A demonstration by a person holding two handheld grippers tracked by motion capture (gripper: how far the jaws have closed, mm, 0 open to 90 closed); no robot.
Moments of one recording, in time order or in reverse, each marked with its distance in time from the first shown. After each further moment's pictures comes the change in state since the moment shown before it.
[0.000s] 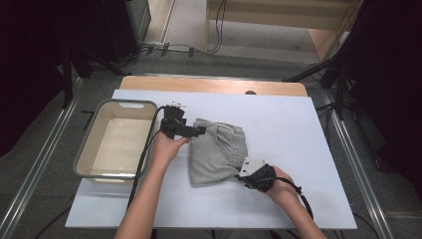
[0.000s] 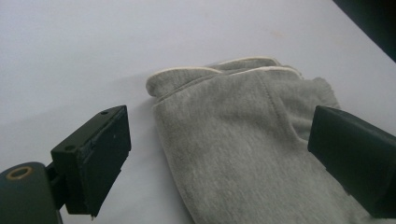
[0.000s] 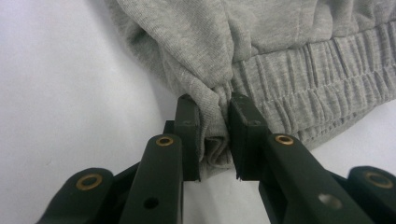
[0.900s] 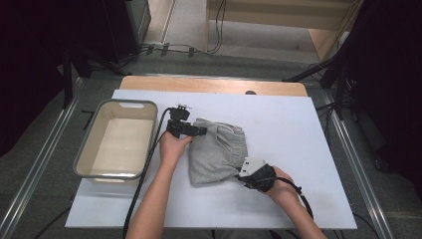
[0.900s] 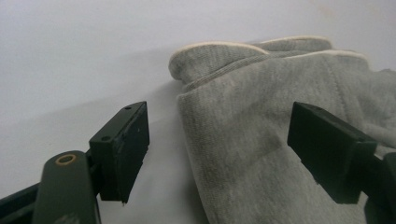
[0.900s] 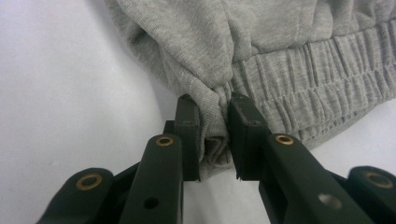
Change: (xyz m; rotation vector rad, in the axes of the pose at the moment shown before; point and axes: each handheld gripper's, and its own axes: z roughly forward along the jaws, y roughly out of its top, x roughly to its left) left arm 0.011 -0.003 0.034 0.088 0.051 -0.063; right arm 0.000 0.000 0.000 0.001 -0.001 0.009
